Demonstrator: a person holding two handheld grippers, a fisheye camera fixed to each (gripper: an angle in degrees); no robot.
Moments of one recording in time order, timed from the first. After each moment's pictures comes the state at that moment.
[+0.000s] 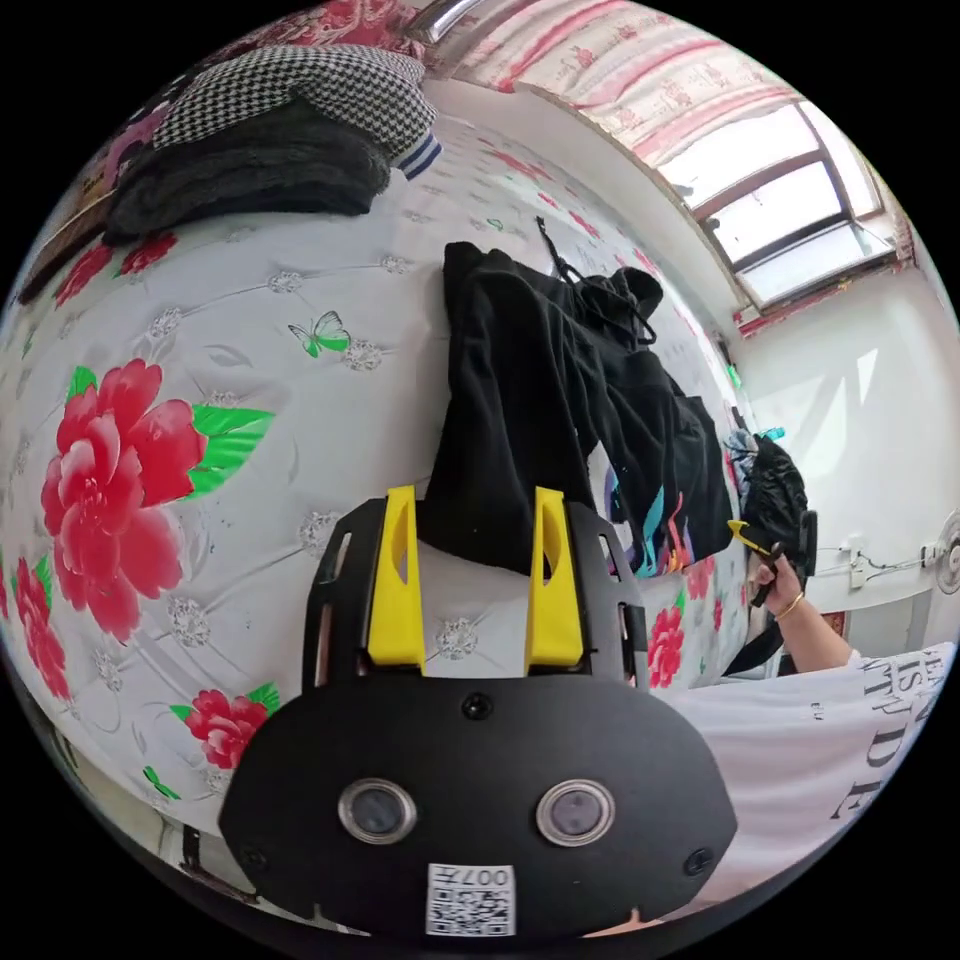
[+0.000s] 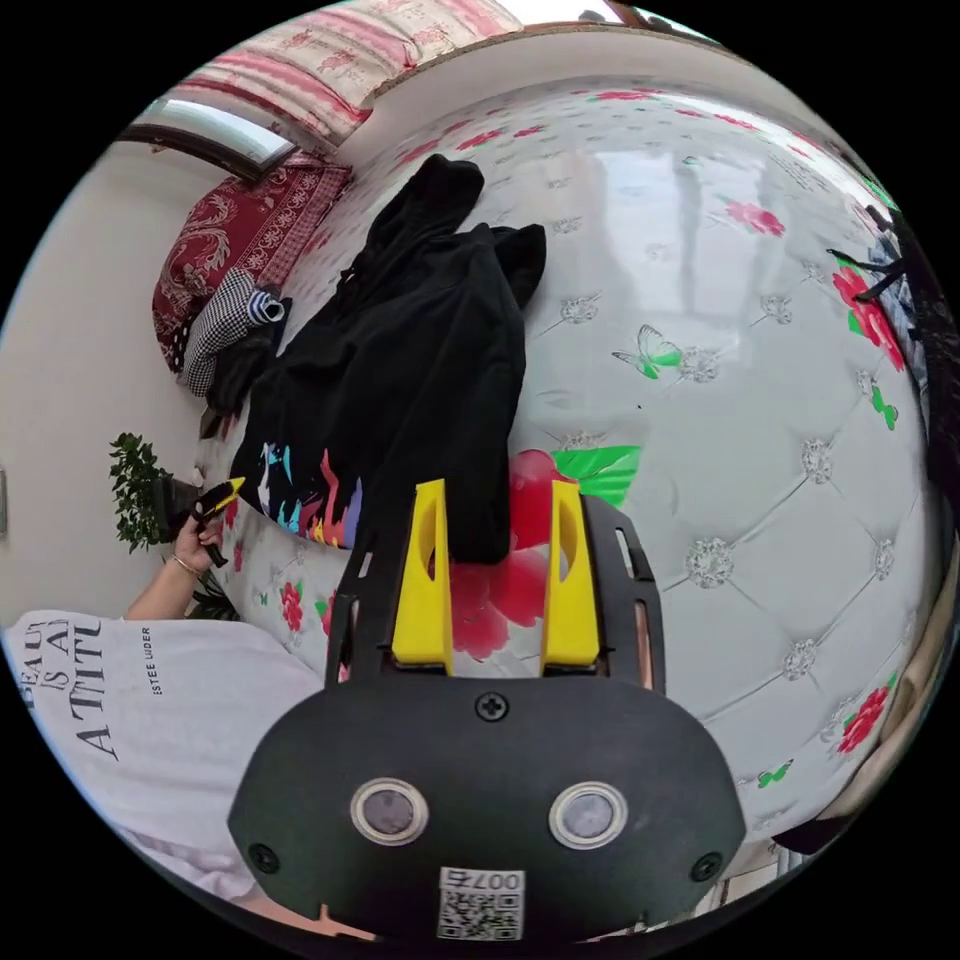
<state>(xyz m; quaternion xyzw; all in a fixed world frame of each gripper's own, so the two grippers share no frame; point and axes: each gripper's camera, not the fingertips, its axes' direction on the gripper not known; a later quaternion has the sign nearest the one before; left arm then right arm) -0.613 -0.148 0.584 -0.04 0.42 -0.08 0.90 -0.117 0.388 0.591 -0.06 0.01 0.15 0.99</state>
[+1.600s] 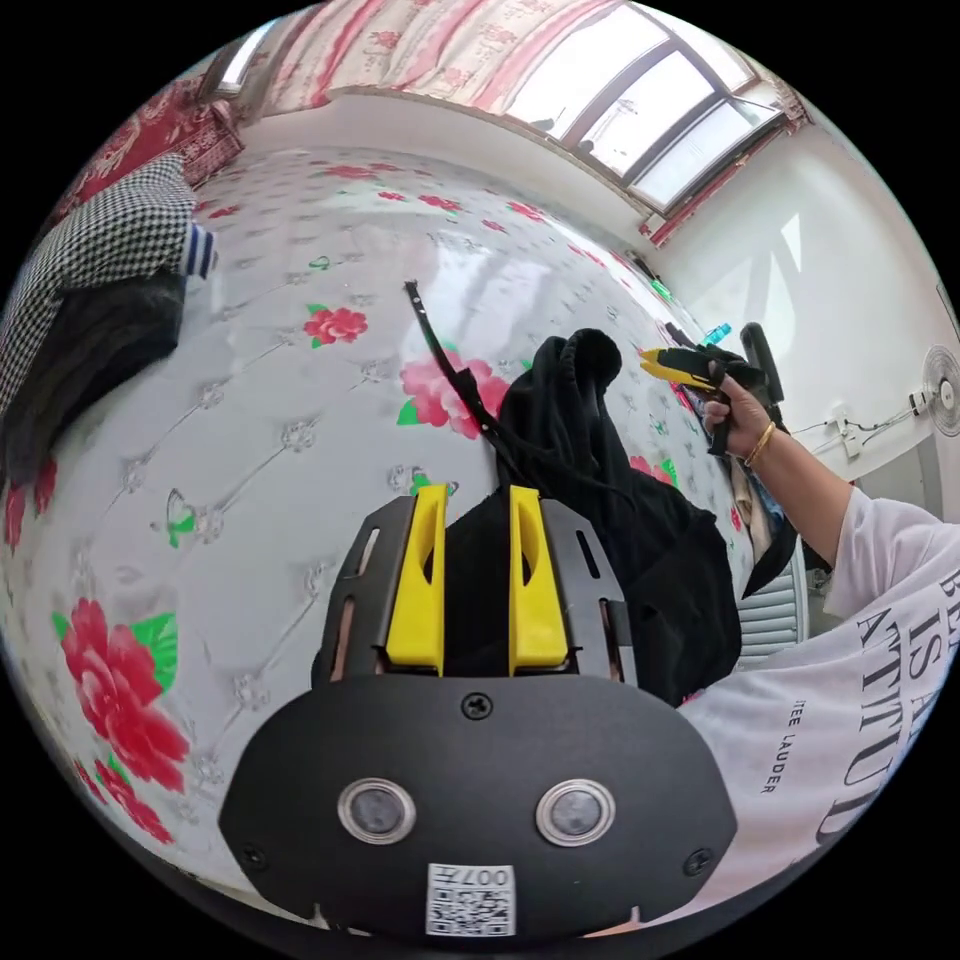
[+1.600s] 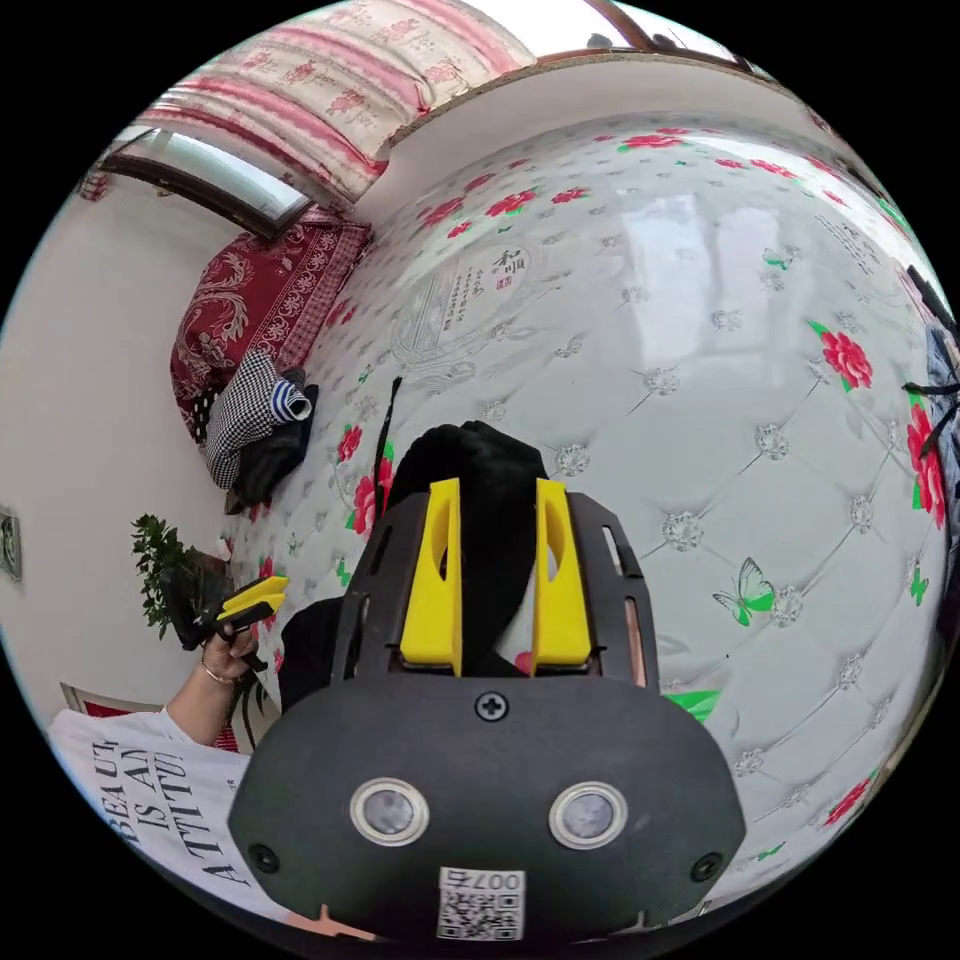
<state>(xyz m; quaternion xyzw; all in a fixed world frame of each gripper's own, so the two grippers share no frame) -0.499 -0.252 0.582 0.06 0.50 0.08 0.86 -0.007 0.203 0.634 0.01 -0.01 0.18 0.98</state>
